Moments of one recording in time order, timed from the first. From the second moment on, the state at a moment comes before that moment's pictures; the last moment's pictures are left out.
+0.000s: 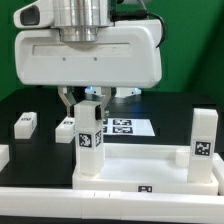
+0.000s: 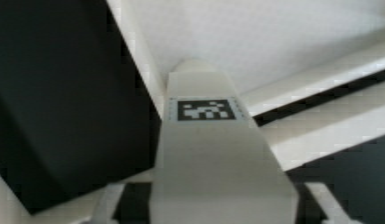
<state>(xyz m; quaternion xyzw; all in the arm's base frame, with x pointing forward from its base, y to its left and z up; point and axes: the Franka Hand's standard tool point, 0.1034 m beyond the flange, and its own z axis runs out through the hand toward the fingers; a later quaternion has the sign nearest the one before) 0.627 -0.073 0.116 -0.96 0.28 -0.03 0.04</state>
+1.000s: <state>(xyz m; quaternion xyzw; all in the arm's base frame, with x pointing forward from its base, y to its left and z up) 0.627 -0.059 0.115 -0.78 0.62 -0.02 0.05</state>
